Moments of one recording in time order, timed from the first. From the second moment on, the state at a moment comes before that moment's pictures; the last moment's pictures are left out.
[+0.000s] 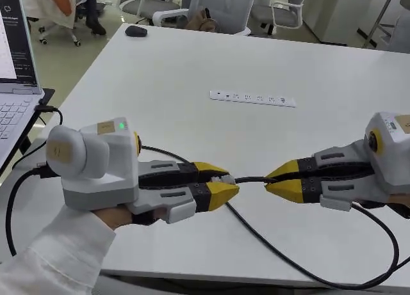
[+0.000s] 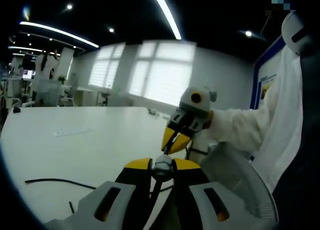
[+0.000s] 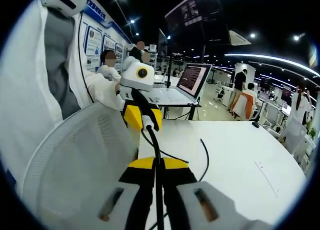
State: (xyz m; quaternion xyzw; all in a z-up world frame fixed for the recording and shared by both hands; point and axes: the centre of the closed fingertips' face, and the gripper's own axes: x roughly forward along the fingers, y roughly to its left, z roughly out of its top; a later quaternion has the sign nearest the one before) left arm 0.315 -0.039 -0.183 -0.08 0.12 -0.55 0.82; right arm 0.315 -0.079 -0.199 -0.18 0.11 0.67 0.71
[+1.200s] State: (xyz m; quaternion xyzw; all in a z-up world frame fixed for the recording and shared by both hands) left arm 0.315 -0.040 -0.181 -0.08 0.11 -0.55 0.82; right arm 0.314 -0.091 -0.189 -0.18 0.12 0.65 0.72
